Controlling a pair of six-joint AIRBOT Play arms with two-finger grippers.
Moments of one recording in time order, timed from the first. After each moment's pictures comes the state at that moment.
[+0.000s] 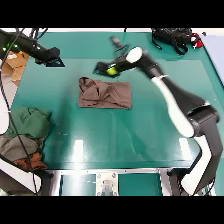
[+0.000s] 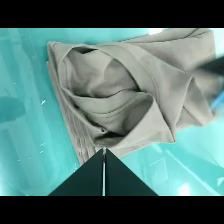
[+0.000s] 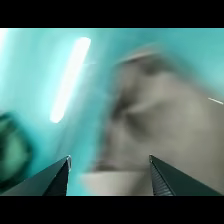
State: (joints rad) left arm 0.05 -1.79 2.05 1.02 -1.55 -1.38; right arm 0.40 -1.95 1.98 -0.96 1.01 1.64
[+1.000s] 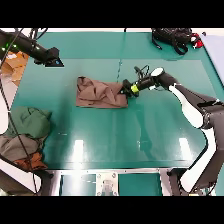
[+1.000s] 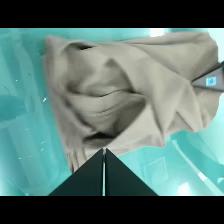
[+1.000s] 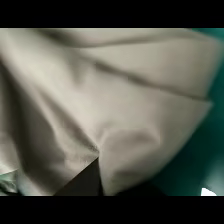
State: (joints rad) left arm 0.06 -1.79 2.05 1.02 -1.55 -1.38; right arm 0.16 -1.97 1.59 -0.64 1.13 1.46
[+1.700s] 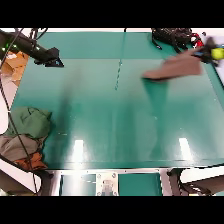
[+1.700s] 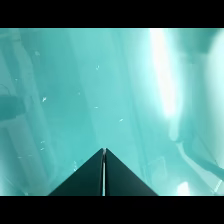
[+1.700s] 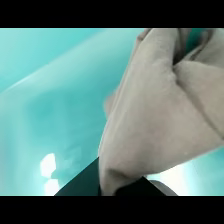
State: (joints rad) left arm 0.06 -1.79 2.05 1.02 -1.55 -1.38; right arm -0.50 -1.61 1.85 -0.95 1.34 1.64
